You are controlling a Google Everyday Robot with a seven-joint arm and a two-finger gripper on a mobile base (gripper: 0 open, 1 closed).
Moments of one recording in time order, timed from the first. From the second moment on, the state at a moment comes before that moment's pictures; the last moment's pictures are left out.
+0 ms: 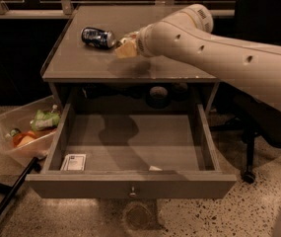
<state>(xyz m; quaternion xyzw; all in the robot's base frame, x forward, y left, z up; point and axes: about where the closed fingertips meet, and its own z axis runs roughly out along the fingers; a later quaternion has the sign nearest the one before) 0.763 -0.021 0.888 -0.22 0.84 0.08 0.49</state>
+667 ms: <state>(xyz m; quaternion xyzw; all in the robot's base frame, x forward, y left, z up) 0.698 -0.060 0.889 -0.25 0.86 0.12 0.44</state>
